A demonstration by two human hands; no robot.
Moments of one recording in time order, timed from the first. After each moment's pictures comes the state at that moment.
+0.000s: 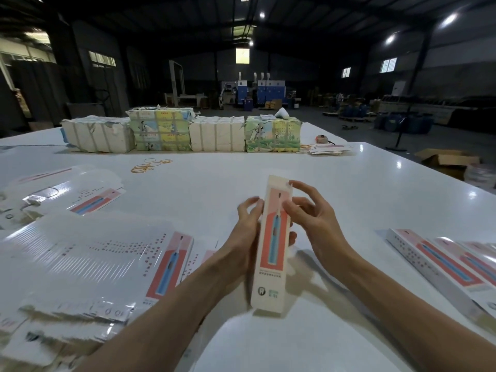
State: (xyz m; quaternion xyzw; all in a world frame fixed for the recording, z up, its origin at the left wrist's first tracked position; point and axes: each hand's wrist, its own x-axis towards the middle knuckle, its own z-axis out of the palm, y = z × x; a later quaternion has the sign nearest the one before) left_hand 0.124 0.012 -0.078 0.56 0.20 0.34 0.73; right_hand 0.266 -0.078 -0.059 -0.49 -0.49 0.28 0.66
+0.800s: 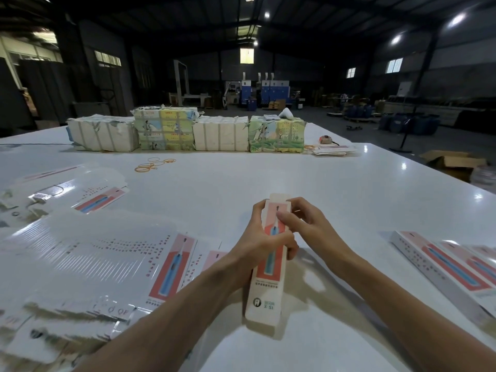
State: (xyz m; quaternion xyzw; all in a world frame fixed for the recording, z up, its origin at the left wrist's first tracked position) left_hand 0.125 -0.003 -0.079 0.71 0.27 0.32 0.56; right_hand 0.267 -0.073 -0.060 -0.57 -0.55 0.25 0.56
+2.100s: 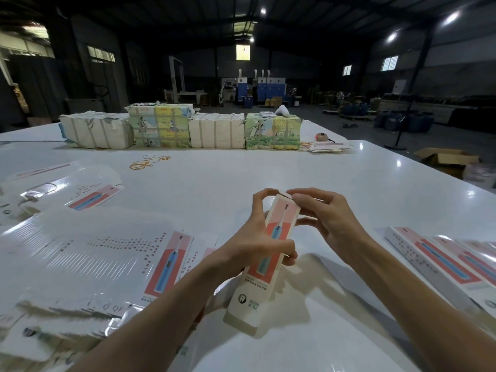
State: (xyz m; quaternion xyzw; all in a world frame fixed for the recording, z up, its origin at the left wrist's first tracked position) left_hand 0.116 -0.002 -0.072 0.79 0.21 0.28 0.51; right_hand 0.290 -0.081 -0.039 -0.52 -0.44 0.32 0.66
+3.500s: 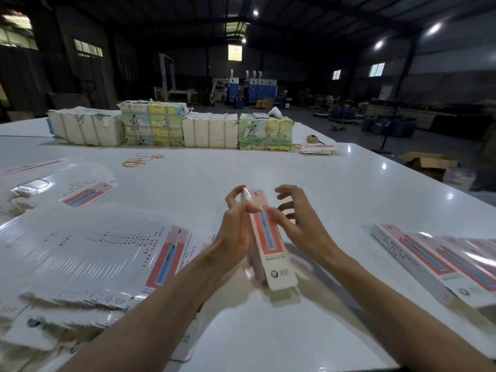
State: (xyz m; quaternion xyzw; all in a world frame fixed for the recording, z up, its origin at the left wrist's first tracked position) left_hand 0.117 -0.001 -0.064 0.51 0.19 0.43 0.72; right_hand 0.265 -0.075 -0.065 -0.62 -0.62 0.07 0.47
